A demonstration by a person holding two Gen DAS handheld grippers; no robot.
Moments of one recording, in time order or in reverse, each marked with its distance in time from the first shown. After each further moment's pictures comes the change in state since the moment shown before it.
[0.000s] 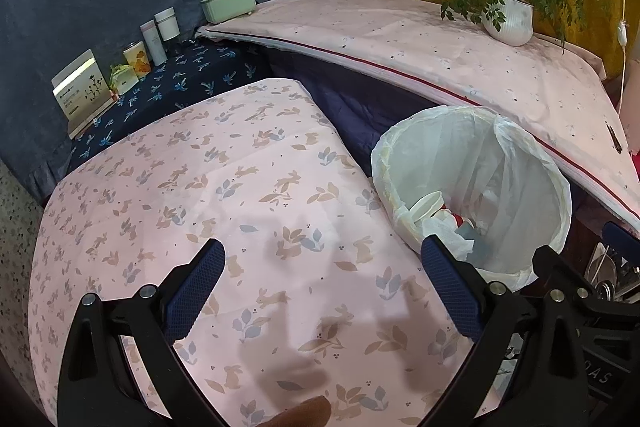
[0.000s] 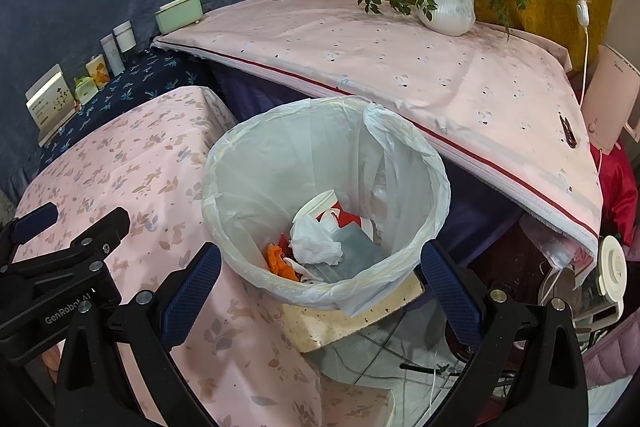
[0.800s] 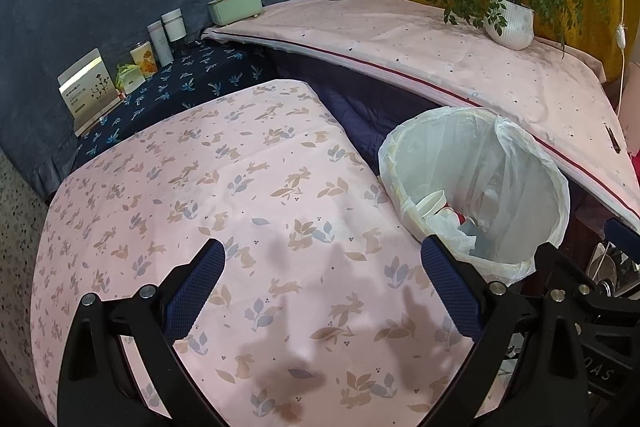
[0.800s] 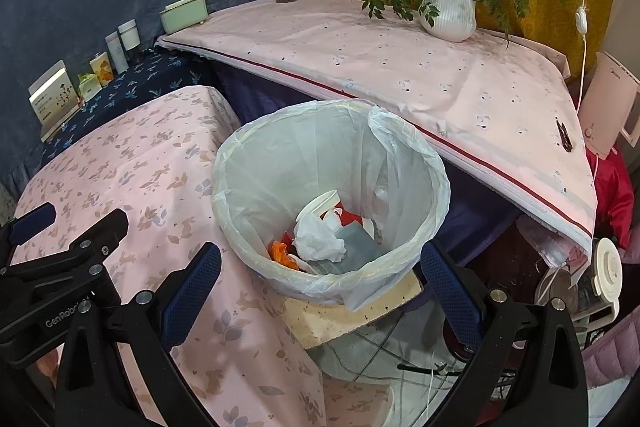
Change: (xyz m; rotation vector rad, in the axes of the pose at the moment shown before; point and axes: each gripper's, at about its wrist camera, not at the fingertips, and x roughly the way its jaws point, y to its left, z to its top) left arm -0.013 0.007 -0.007 -0.007 -0.011 0.013; right arm -0.011 0.007 -0.004 -0.013 -0.011 -0.005
